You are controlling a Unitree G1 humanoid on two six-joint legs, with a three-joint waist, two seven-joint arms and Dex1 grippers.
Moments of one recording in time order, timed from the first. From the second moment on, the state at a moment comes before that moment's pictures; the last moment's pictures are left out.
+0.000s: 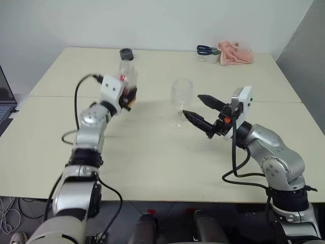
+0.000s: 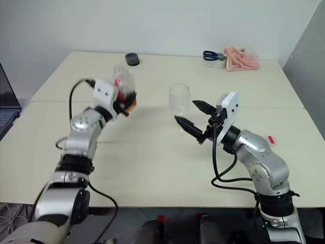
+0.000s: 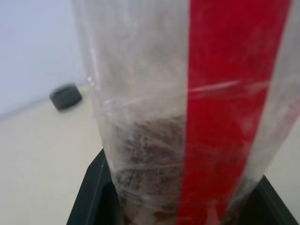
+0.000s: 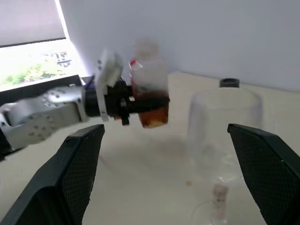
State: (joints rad) left arm -0.87 0.48 0.04 0.63 -0.02 -0.08 -0.51; right arm -0.44 -0.40 0.01 -0.35 0.61 0.51 0.55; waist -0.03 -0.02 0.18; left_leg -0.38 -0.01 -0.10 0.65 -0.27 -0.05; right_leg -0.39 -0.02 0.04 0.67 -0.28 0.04
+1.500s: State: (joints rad) left arm -1.40 0.59 -0.45 1.20 0.67 -0.67 -0.30; right arm -0.50 -0.33 0.00 -0.17 0.49 0.35 0.60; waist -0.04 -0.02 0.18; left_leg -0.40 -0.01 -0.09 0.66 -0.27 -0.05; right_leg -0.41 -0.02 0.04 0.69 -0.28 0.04
